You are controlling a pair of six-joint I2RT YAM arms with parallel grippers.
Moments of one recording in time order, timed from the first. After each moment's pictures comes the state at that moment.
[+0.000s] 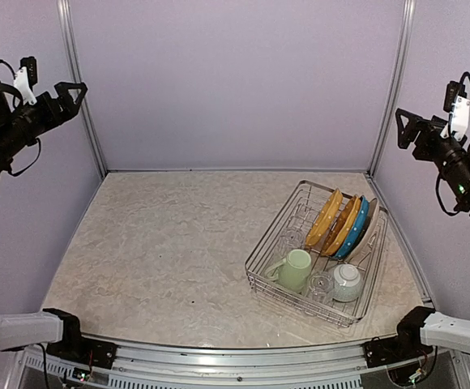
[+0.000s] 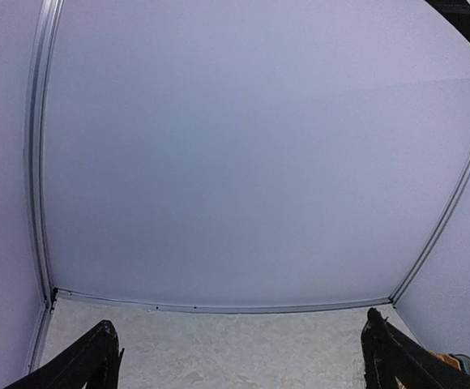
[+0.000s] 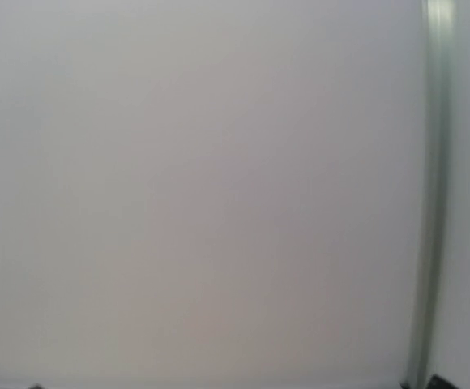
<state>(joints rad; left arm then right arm) -0.16 0.99 1.46 -0.41 0.07 -0.26 0.52 0.75 1.13 -0.17 0.44 0.01</state>
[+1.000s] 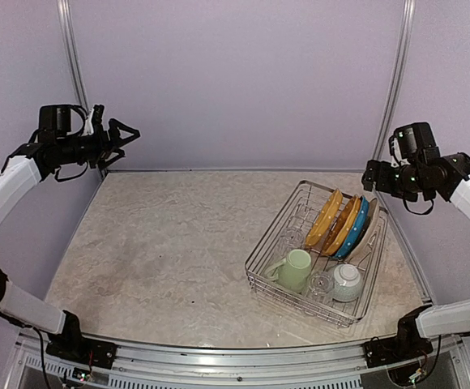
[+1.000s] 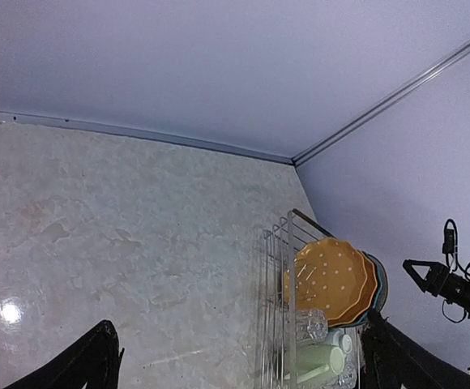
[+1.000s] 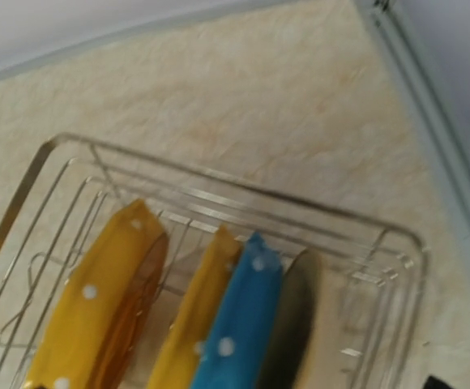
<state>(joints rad) -0.06 1.33 1.33 -0.38 0.64 -0.52 0.31 1.13 1.24 -0.82 0.26 0.42</state>
